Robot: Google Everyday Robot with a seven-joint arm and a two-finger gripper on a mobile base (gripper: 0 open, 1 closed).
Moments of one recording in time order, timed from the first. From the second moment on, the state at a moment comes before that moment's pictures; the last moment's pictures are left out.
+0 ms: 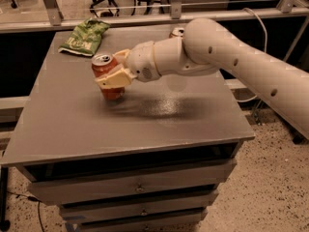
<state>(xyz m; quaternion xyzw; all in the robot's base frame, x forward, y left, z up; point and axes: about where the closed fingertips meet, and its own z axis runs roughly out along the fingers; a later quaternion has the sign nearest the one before) 0.587 0.116 0.895 -0.56 0.59 0.35 0.46</state>
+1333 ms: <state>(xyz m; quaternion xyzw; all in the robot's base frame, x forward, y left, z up) 0.578 0.086 0.863 -0.82 0.51 0.13 0.24</state>
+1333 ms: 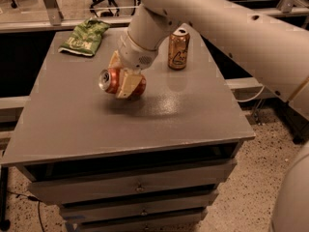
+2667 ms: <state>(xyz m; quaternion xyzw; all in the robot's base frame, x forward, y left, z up) 0.535 0.113 0.838 -0.87 0.44 0.12 0.17</state>
